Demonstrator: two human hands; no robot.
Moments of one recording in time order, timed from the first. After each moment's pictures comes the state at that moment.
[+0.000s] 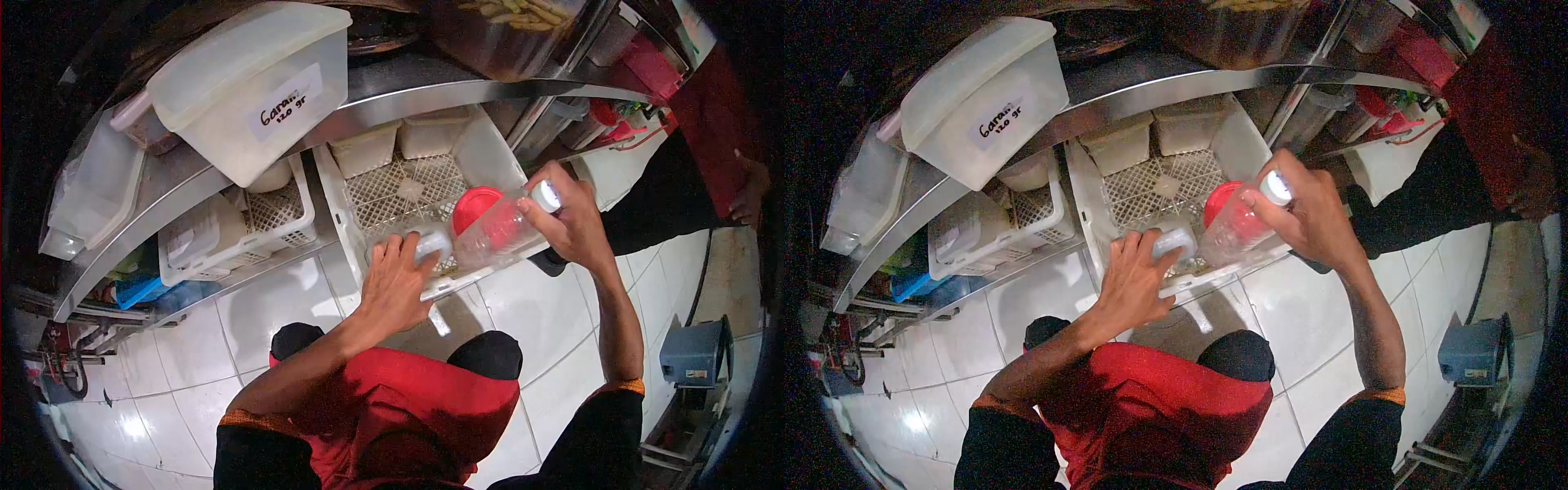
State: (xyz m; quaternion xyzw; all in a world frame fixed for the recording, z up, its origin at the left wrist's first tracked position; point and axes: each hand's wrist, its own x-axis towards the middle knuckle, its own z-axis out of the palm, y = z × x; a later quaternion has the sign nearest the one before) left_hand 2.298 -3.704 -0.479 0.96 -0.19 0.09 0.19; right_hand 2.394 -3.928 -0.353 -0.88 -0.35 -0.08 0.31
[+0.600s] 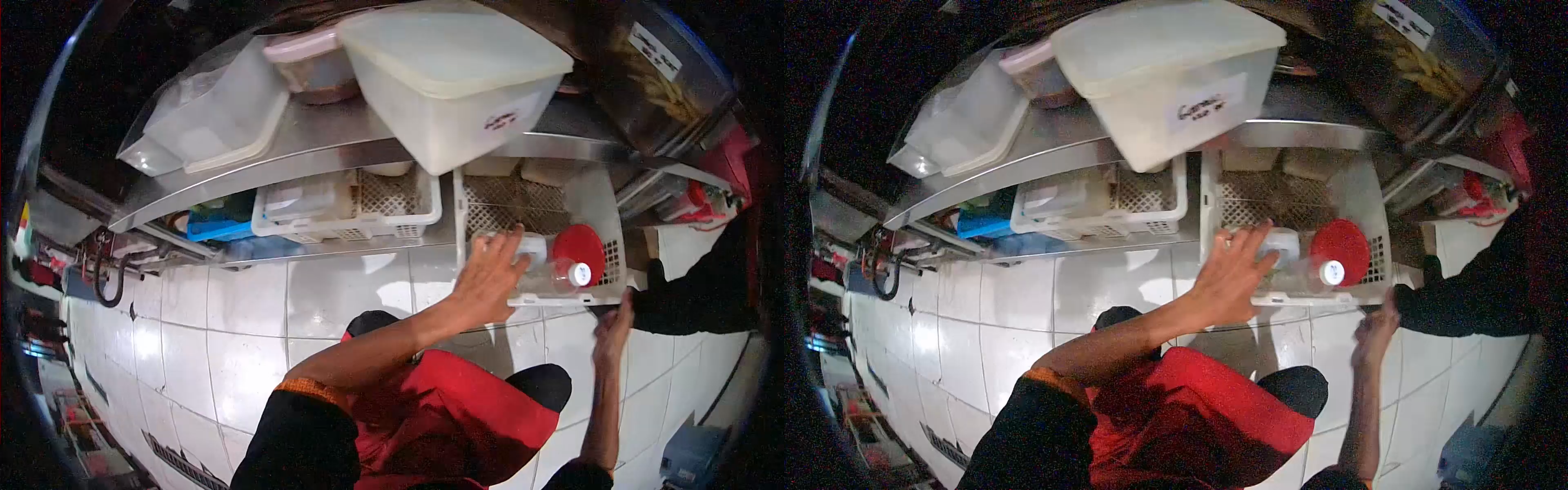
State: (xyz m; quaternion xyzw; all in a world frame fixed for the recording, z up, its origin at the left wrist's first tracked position) left_hand 2.316 -3.672 -0.480 0.96 -0.16 0.11 0.20; right_hand 2.371 -3.981 -0.516 -0.67 0.20 0.05 0.71
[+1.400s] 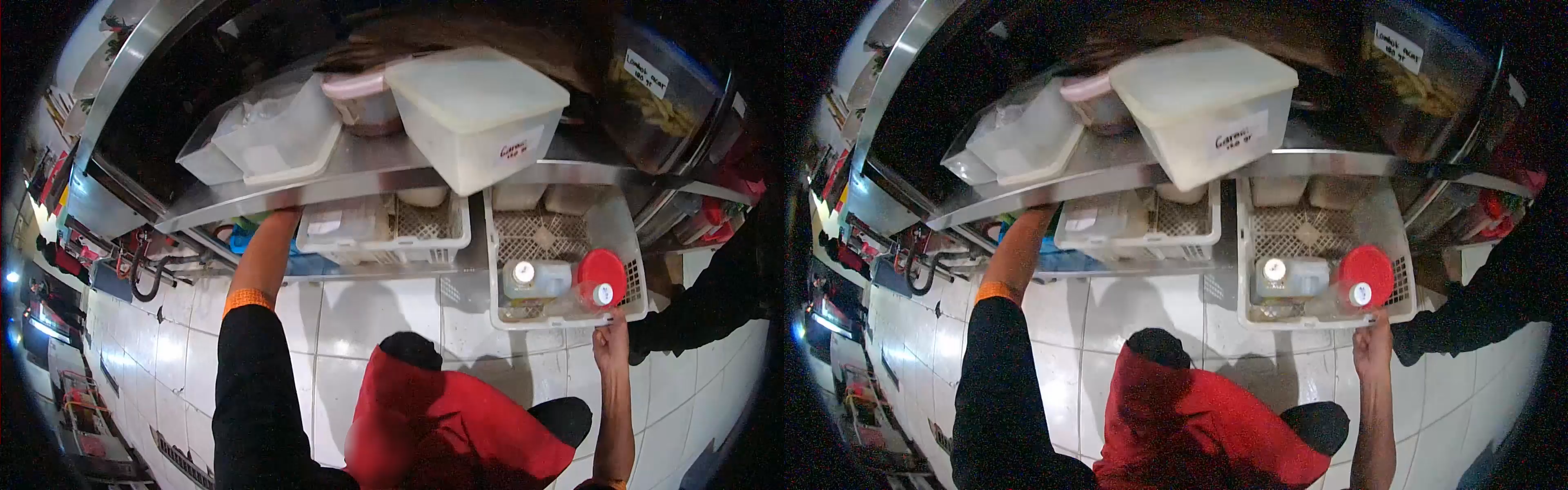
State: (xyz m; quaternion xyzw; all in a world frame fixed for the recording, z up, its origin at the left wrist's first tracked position) left_hand 2.285 -3.255 -0.459 0.94 0.33 -0.06 -0.01; right_hand 2.374 -3.942 -0.546 -0.50 0.19 0.13 0.84
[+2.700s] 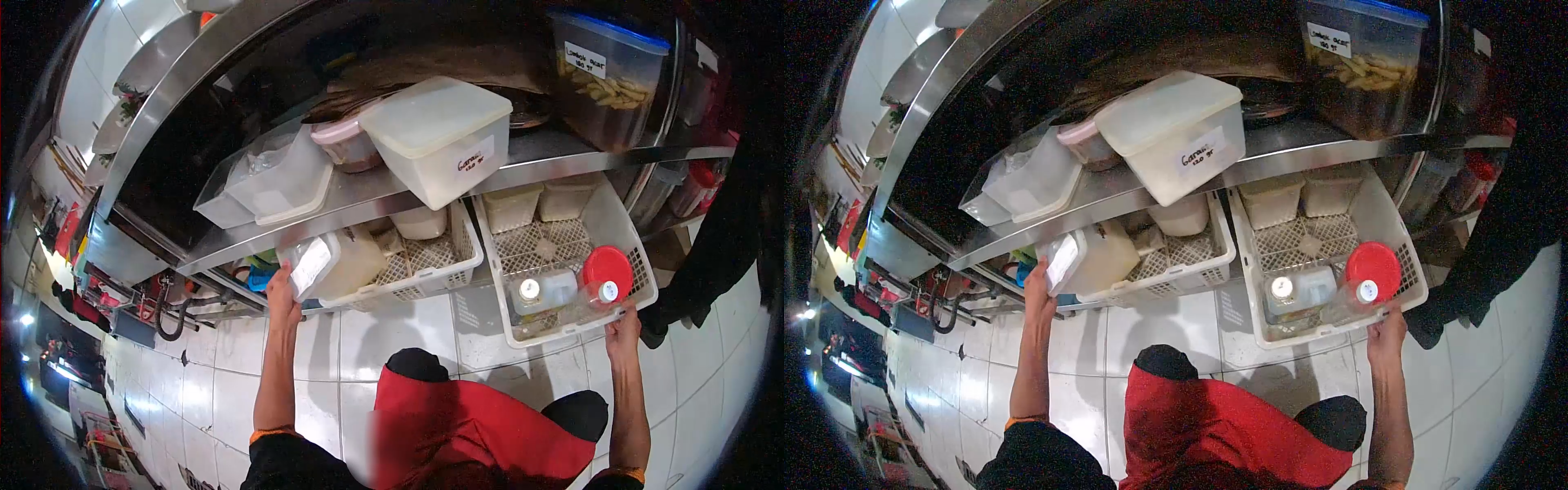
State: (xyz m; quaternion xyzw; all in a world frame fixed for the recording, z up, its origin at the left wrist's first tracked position) left_hand 2.163 -3.353 -0.459 0.53 0.31 0.38 0.69; right_hand 2.381 -3.931 -0.566 -0.44 0.25 0.01 0.86
